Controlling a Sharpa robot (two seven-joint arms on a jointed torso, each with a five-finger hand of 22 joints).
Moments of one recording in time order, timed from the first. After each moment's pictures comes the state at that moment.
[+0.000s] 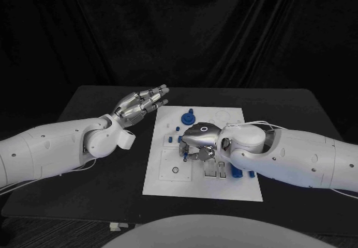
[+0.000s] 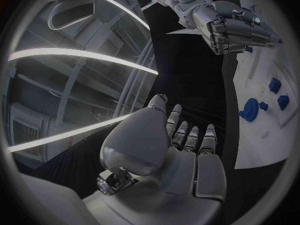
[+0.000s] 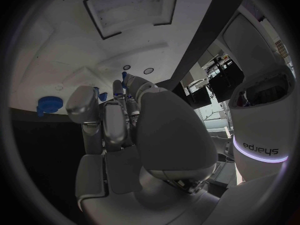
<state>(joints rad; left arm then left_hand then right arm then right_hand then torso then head) 1.17 -0.87 -0.21 1.37 -0.08 0.19 0.66 1.48 0.20 -0.18 0.21 0.59 0.54 0.09 0.13 0.06 0.12 0.06 0.08 0.03 0.03 0.10 0.02 0.01 0.16 0.03 0.22 0.02 0.11 1.18 -0.59 -0.21 1.54 -1.75 -0.16 0.07 1.55 -0.14 0.39 0.11 0.24 1.11 0.12 0.13 0.16 1.23 0.06 0.13 0.07 1.47 -0.03 1.27 1.15 0.11 1.42 0.08 0.96 1.31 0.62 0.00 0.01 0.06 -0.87</state>
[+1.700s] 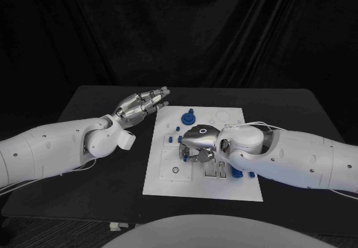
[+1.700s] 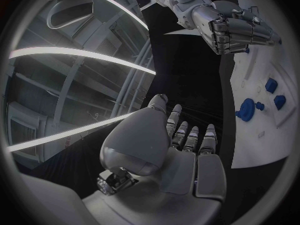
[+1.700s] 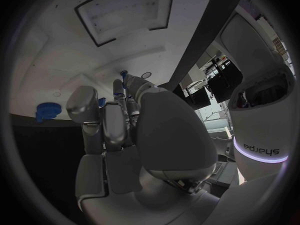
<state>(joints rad) 1.16 -0.87 -0.21 1.36 -0.08 0.20 0.64 1.48 0.20 -0.17 0.20 0.59 0.54 0.09 0.13 0.06 0.12 0.06 0.08 0.03 0.03 0.10 0.02 0.01 0.16 0.03 0.22 0.02 0.10 1.17 -0.58 -0.21 1.53 -1.75 -0.13 0.07 1.54 -0.14 0.40 0.11 0.24 1.11 0.12 0.13 0.16 1.24 0.06 0.13 0.07 1.47 -0.03 1.27 1.14 0.11 1.42 0.08 0.95 1.31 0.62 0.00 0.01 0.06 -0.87</state>
